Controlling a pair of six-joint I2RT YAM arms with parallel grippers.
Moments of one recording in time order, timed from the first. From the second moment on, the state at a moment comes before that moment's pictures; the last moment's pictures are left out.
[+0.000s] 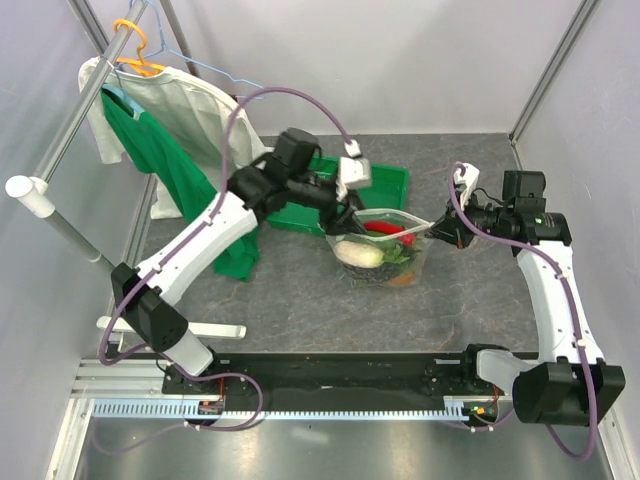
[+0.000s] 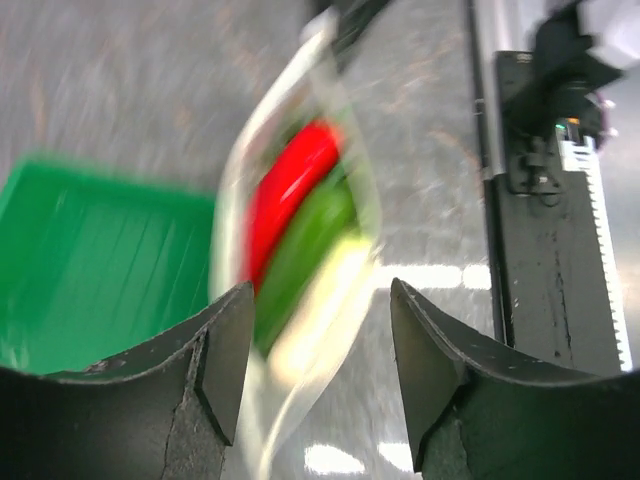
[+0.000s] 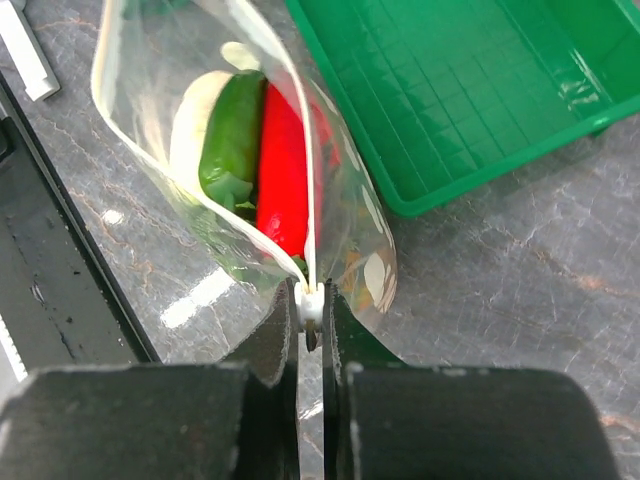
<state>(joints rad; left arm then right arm) -0.65 1.60 1.66 -0.68 0.77 0.46 -0.07 1.14 1.15 -0.87 -0.90 -0.55</state>
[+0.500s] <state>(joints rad) -0.93 1.77 1.66 -0.38 0.61 0.50 -0.07 1.09 1.09 -0.85 -0.95 -0.65</state>
